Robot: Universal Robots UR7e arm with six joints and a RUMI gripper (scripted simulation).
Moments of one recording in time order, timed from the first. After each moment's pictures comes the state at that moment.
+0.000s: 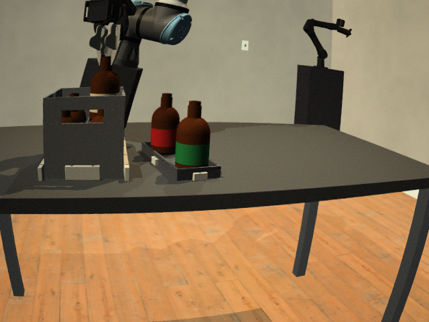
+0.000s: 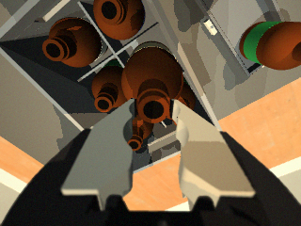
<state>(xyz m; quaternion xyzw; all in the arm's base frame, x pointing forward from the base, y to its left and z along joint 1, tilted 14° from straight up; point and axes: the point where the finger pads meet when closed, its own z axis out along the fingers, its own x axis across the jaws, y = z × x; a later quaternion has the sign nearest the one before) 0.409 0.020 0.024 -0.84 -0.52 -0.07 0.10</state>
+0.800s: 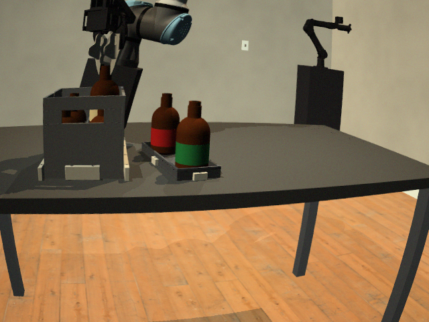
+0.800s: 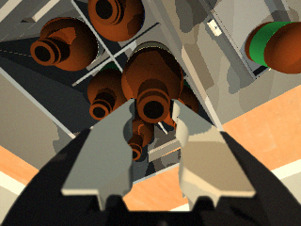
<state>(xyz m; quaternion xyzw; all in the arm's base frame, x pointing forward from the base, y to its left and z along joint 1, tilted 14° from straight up) 0.409 0.026 0.002 -0.84 -0.52 -0.07 0.10</state>
